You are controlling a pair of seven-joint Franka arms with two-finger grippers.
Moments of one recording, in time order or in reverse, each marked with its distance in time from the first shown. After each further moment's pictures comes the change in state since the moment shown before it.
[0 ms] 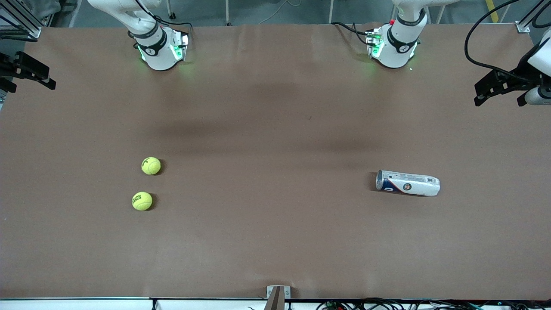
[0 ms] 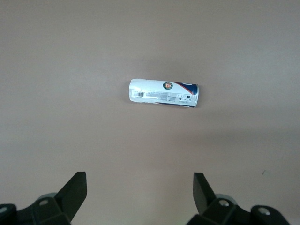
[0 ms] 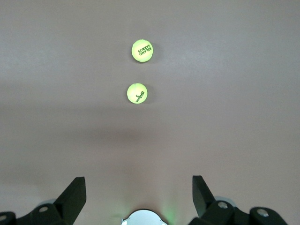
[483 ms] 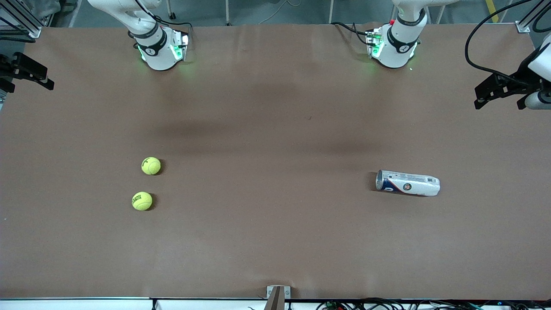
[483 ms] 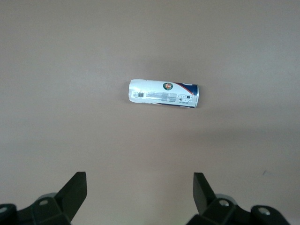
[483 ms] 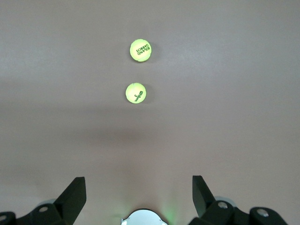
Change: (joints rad) left arm 0.001 0.027 0.001 0.010 0.000 0.000 0.012; right arm -0.005 0.000 -0.001 -0.001 0.000 0.001 -0.001
